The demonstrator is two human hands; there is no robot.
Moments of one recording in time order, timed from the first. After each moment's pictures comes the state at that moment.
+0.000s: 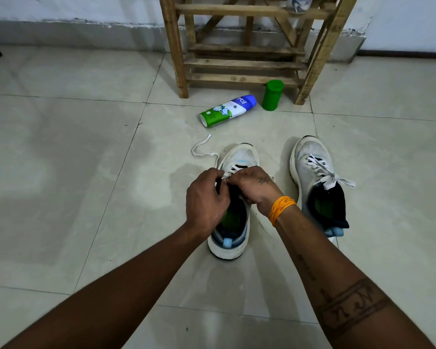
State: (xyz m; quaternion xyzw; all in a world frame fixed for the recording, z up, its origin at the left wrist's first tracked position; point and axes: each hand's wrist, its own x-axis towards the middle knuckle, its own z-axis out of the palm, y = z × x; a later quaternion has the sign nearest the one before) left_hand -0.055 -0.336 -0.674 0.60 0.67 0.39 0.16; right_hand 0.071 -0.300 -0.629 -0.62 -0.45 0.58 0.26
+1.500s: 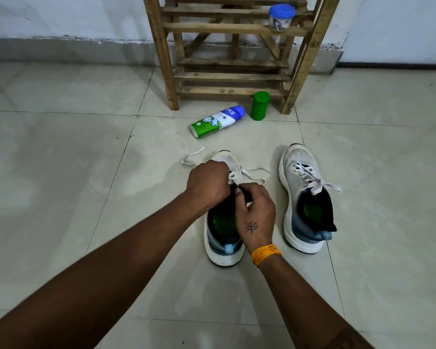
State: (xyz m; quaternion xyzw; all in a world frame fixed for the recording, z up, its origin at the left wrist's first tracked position) left_hand -0.043 -0.276 -0.626 0.76 0.63 0.05 0.11; right_hand 0.072 -0.349 -0.681 -0.67 -0.54 0.21 0.46
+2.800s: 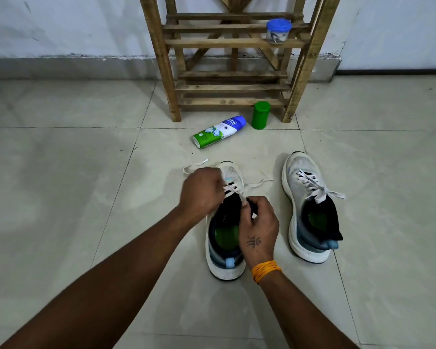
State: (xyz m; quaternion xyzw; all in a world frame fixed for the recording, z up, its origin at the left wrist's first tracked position) left_hand -0.071 -0.269 -0.644 0.74 0.65 0.16 0.11; right_hand 0.062 -0.357 -0.682 -0.68 -0.47 0.23 0.51
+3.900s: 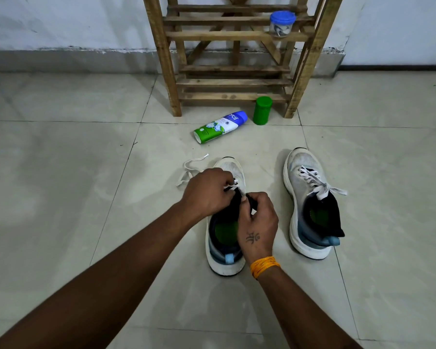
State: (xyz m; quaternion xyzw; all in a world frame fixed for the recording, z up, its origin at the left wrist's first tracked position) left_hand -0.066 -0.280 -0.636 0.77 0.59 0.14 0.18; right_hand 0.057 -0.358 -0.682 -0.68 -0.47 0.23 0.52
